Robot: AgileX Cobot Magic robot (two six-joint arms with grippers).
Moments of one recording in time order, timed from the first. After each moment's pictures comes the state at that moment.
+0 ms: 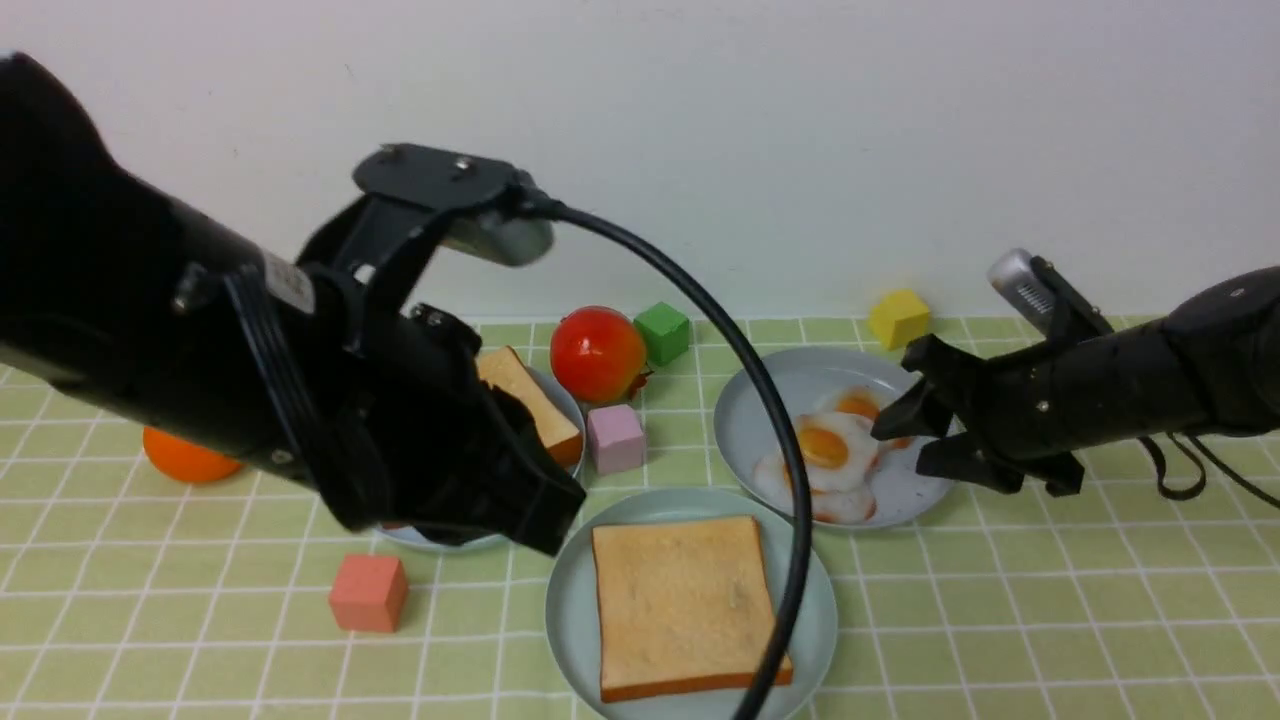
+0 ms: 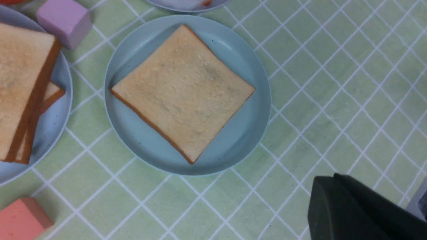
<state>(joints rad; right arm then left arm) 0.07 1.92 -1.14 1.19 0.49 -0.52 -0.56 1.28 -1.13 -0.38 0.85 0.26</state>
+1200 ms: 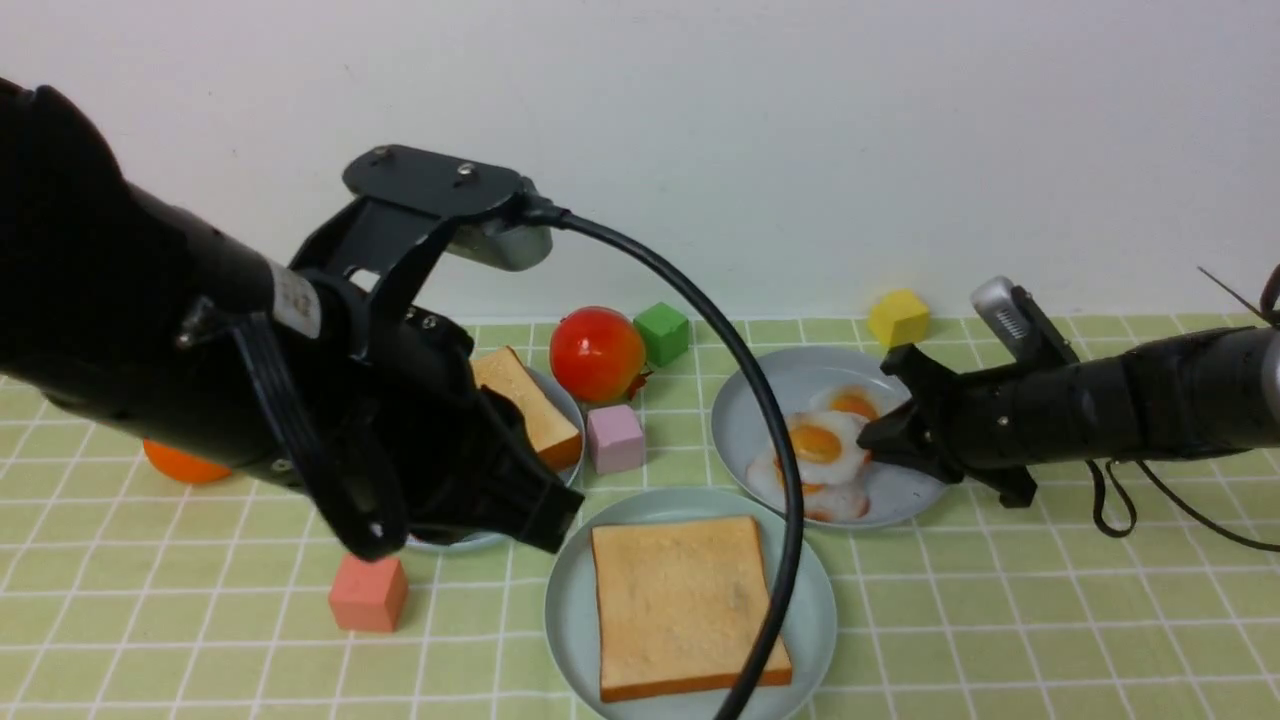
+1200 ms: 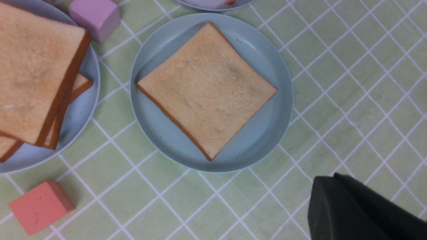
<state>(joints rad) 0.07 2.03 -1.17 1.49 0.48 -0.73 -0.59 1.24 -1.13 -0.26 0.85 0.11</state>
